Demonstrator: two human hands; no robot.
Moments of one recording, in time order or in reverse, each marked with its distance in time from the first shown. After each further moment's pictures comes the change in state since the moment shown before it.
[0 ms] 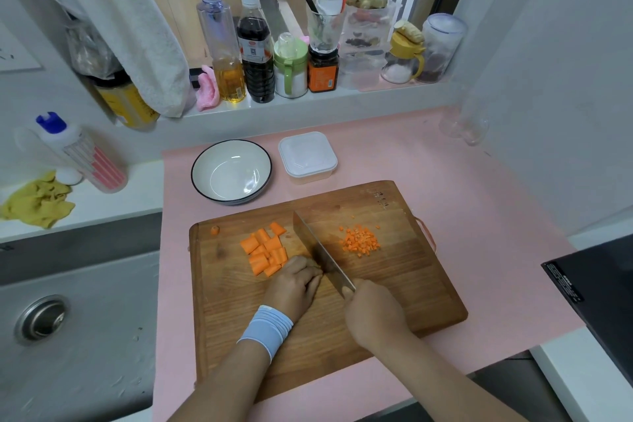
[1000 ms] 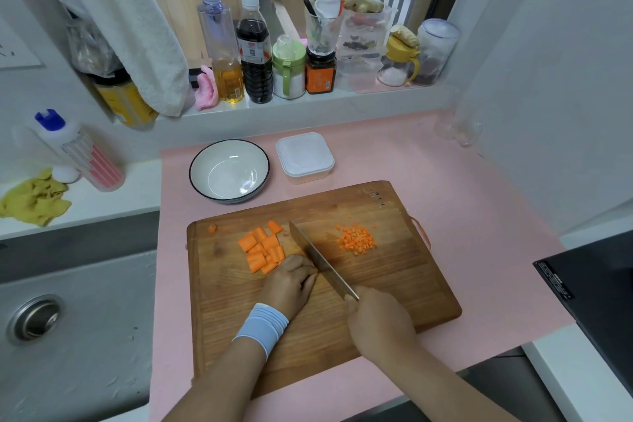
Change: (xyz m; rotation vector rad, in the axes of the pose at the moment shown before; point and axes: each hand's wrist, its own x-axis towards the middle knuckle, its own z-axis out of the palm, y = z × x) left_hand -0.003 0.001 -0.004 0.015 -0.018 -0.026; right_hand -0.022 0.012 -0.002 -0.024 0.018 -0.042
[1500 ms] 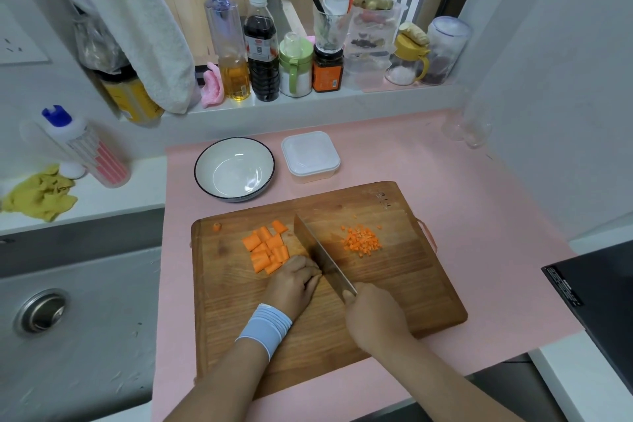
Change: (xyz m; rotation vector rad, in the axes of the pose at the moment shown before) left_hand 0.000 -0.001 0.001 -0.011 0.017 -0.011; right_hand 0.017 -0.011 0.003 0.019 -0.044 0.050
